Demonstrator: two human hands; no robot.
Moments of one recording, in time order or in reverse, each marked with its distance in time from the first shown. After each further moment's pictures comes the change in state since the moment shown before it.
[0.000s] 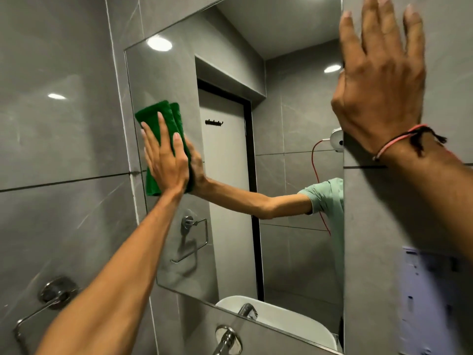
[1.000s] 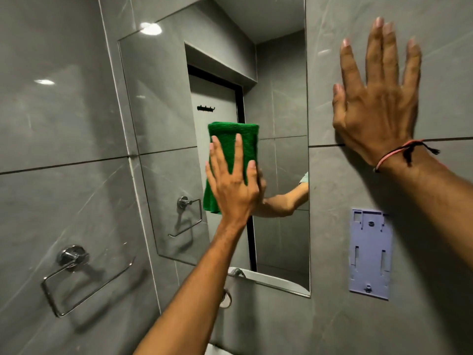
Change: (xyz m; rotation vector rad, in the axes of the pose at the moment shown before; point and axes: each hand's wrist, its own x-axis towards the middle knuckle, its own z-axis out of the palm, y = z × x) left_hand -0.166 0.083 0.026 0.079 -0.093 0.260; right_hand -0.054 0.049 -0.029 -0.049 -0.118 0.015
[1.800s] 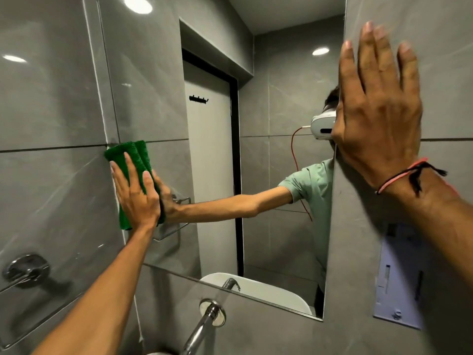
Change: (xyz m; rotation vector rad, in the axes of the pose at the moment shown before) left_hand 0.015 -0.225 -0.015 -0.063 0.098 -0.376; right_hand -0.018 -0.043 0.023 -0.004 -0.007 -0.117
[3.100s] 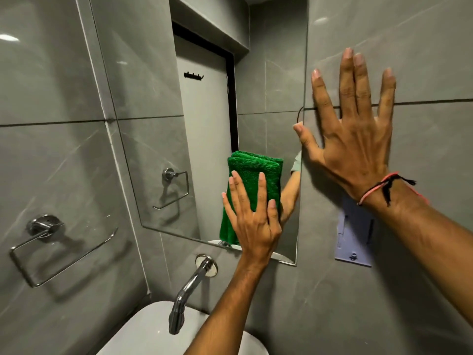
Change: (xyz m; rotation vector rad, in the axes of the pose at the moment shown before) left_hand -0.252 0.170 0.029 -0.003 -0.146 0.335; right_hand -0.075 0.008 -0.020 0.021 -0.104 -0.014
